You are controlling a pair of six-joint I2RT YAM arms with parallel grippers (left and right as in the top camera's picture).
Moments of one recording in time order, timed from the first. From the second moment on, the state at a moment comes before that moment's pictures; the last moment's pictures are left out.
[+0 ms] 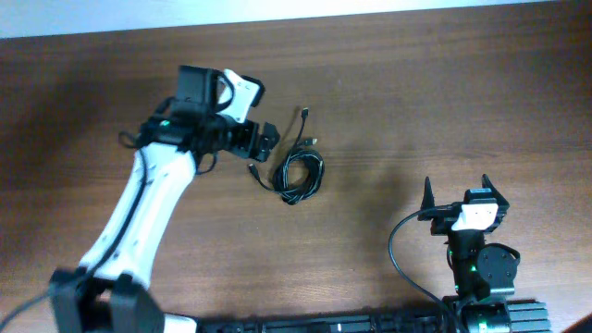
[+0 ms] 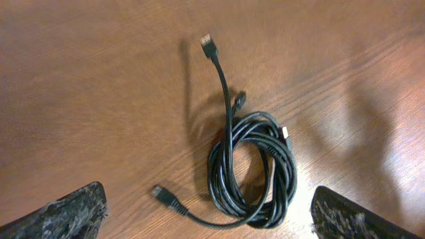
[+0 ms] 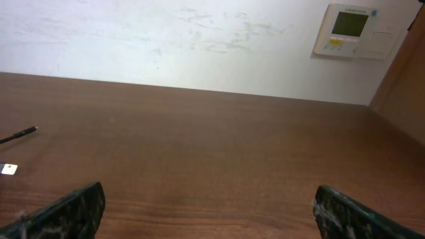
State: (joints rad) left arm -0.25 1.60 1.31 -0.73 0.34 0.16; right arm -0.03 0.01 0.01 -0.07 0.04 -0.11
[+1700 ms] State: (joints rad) left arm -0.49 2.08 1.52 -0.96 0.11 -0.68; right arm -0.03 0.01 0.01 -0.07 0.04 -0.11
